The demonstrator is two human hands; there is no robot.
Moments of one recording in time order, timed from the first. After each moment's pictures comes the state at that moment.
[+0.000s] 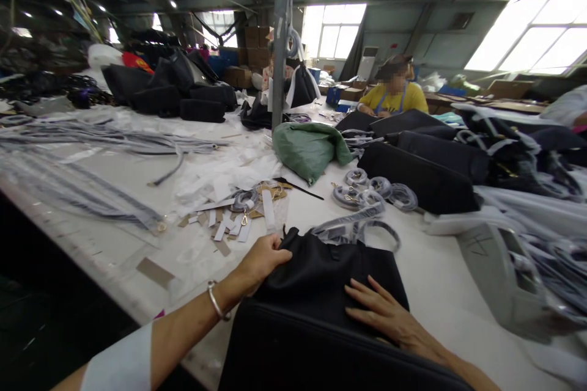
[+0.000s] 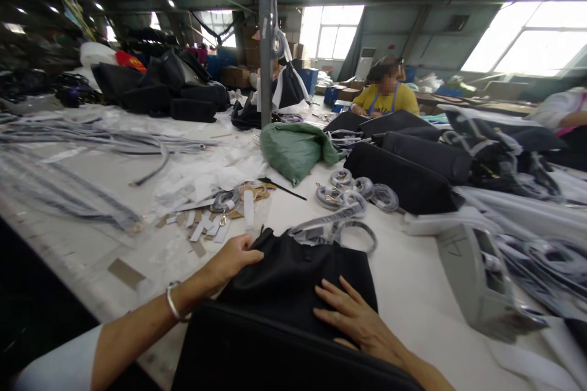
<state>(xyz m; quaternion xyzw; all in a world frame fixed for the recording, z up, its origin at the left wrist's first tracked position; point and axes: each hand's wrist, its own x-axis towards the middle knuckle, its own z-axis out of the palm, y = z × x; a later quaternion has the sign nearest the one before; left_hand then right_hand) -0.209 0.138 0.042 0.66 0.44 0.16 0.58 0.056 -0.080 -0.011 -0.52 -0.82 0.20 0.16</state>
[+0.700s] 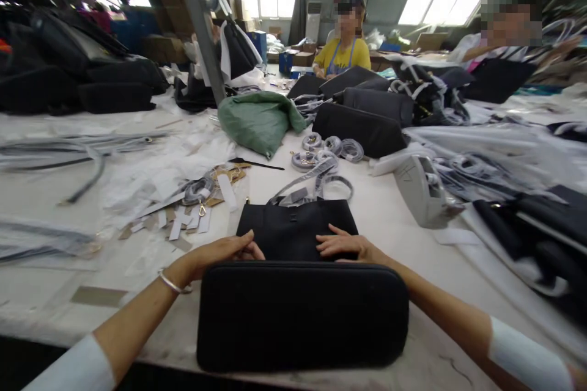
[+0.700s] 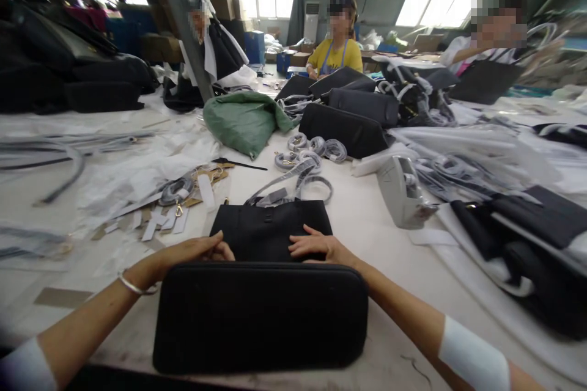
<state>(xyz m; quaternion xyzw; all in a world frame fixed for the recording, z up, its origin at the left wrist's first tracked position) -0.231 0.156 0.047 0.59 0.27 -0.19 0.73 0.040 -0.084 0.022 -0.57 -0.64 0.35 0.38</state>
